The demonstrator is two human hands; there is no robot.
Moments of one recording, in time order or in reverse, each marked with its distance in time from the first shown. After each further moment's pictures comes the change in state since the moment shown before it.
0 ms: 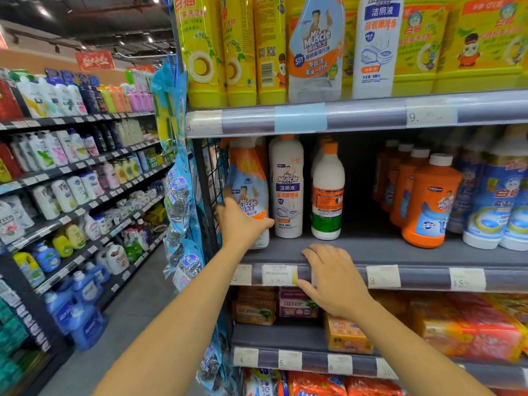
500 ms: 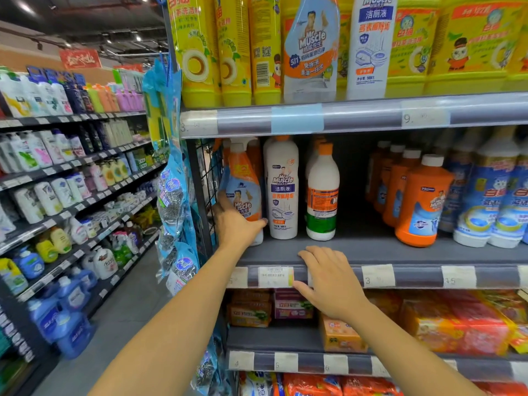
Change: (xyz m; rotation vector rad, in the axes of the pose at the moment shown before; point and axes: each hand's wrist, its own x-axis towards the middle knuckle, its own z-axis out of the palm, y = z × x) left_hand 0.014 -0.016 0.014 0.067 0.033 0.074; right_hand -0.002 -0.002 0.008 -0.024 0.033 0.034
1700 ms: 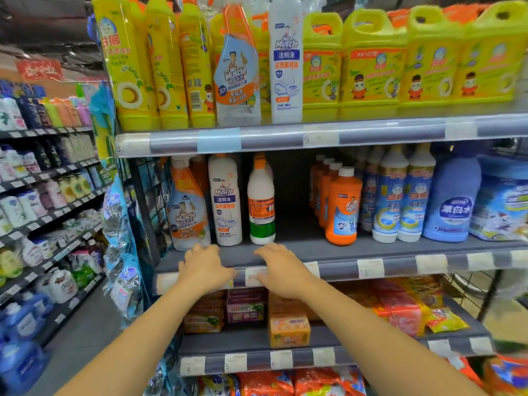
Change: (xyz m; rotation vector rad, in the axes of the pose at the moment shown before) left_hand -0.100 0.050 -0.016 0.670 -0.523 0.031; right_hand -0.006 0.033 -0.059 0.381 -0.245 0.066
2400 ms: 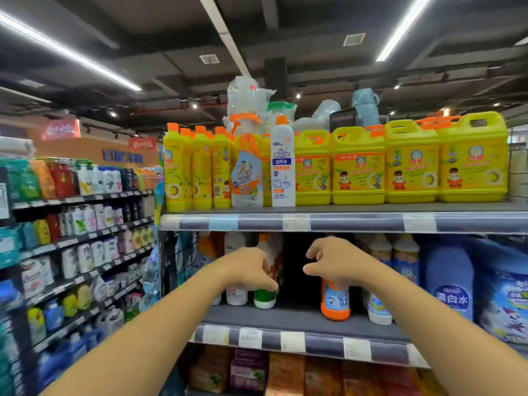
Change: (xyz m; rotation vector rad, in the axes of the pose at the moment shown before) left_hand -0.112 0.166 -0.162 0.058 -0.038 0.292; right_hand -0.092 0.015 -0.260 0.063 0.066 0.010
